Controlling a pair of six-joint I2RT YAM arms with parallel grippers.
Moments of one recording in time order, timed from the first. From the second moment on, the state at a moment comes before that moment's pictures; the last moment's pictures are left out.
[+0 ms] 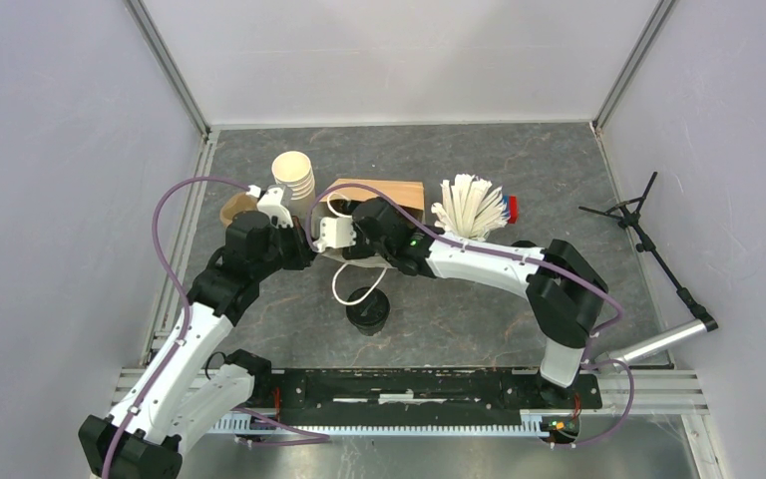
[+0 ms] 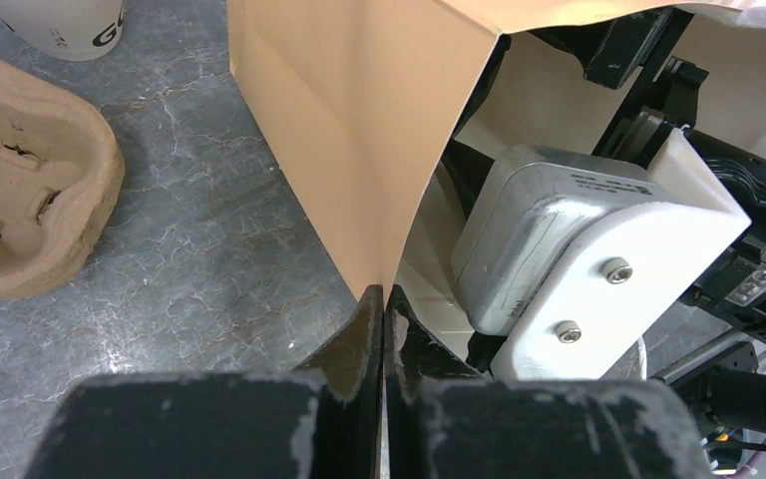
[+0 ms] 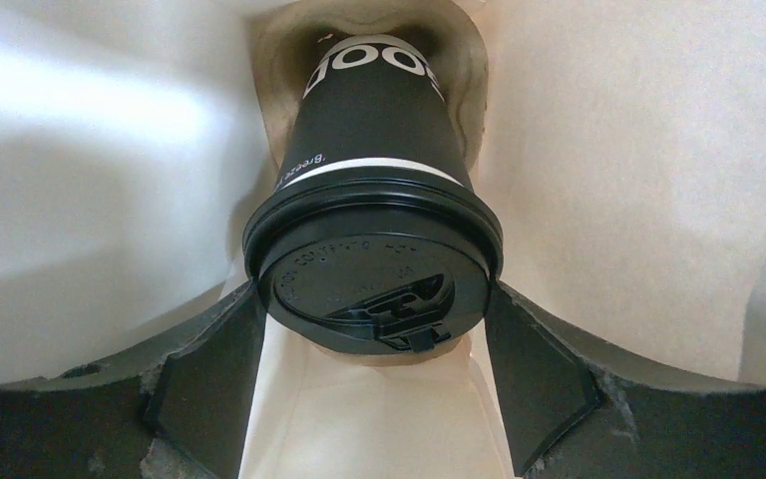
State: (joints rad) left arm -0.37 0.81 0.75 -0.44 0.14 -0.42; right arm 0.99 1.80 1.31 -0.10 0.35 -0.87
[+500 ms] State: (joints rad) left arm -0.37 0.79 0.73 -0.40 0.17 -0.42; right arm 0.98 1.83 1.37 -0.16 0.32 -0.88
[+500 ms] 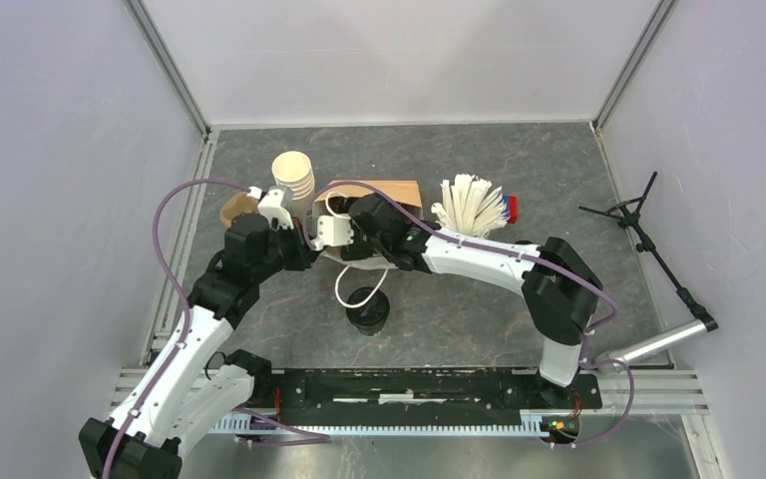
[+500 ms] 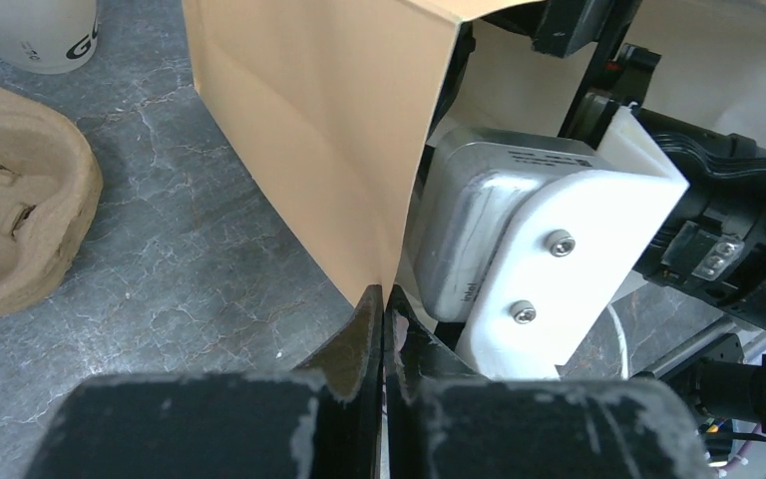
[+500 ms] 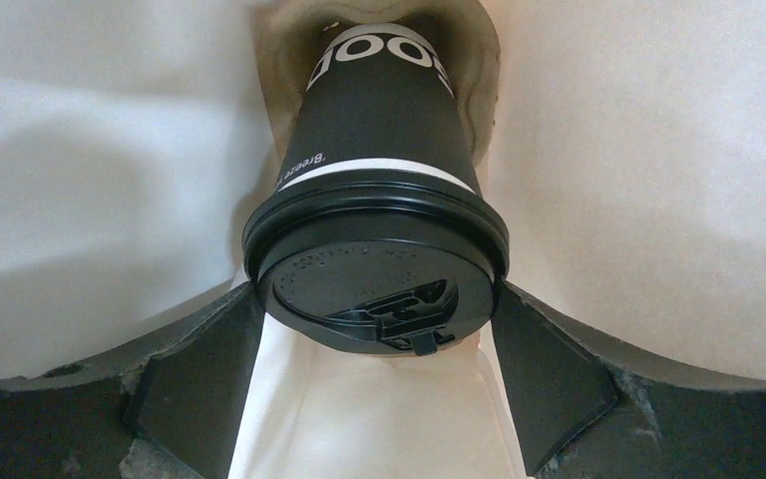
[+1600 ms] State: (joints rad) left arm -0.35 0.81 0.71 -0.35 0.16 -0.42; right arm 0.97 1.90 1.41 -0.12 0.23 -0.78
